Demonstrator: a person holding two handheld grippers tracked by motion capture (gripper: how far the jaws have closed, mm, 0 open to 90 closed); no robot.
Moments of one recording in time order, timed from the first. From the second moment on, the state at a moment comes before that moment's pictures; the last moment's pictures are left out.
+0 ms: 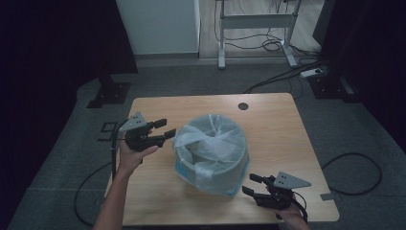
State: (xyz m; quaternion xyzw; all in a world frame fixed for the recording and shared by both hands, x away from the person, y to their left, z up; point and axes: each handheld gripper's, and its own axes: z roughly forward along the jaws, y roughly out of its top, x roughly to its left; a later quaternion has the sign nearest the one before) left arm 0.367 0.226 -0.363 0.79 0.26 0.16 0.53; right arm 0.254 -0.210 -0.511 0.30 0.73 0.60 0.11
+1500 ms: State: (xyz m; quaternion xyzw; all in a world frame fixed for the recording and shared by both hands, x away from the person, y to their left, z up) left arm 0.391 0.057 -0.360 0.96 0.10 0.07 0.25; right arm 0.249 -0.221 -0.507 0.32 0.73 0.60 0.09
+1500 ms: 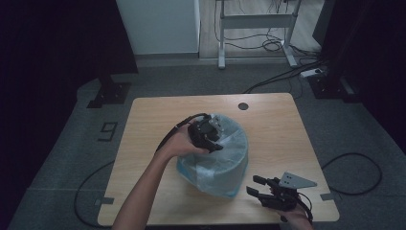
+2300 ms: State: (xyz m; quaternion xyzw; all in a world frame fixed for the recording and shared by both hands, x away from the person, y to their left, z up) left arm 0.405 0.111 -0.363 0.94 0.19 0.05 0.27; right arm 0.253 -0.227 -0.509 0.34 0.72 0.59 0.09
